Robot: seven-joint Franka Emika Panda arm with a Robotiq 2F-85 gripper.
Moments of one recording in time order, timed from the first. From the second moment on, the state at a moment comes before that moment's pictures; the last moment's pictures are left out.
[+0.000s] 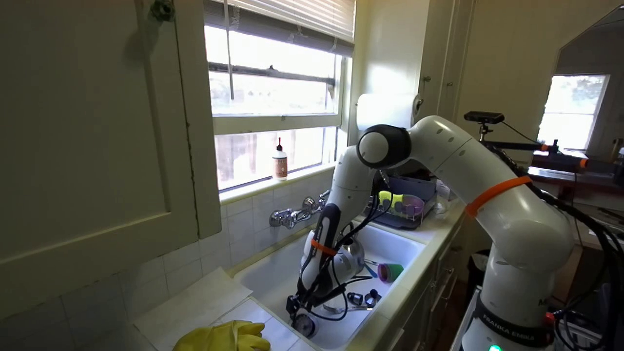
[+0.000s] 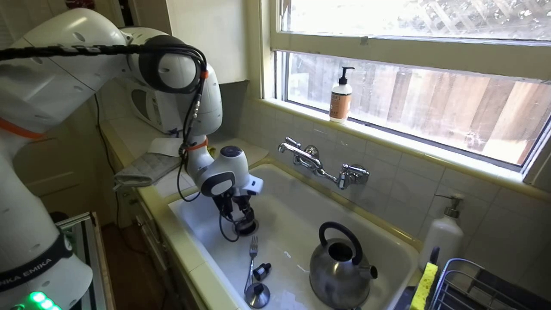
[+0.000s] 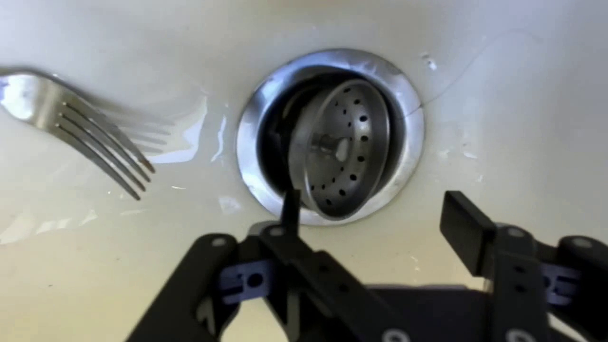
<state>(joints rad) 0.03 0.92 0.13 -2.14 0.12 3.27 0.08</state>
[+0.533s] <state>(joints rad) 0.02 0.89 0.10 -2.20 0.05 3.27 0.00</state>
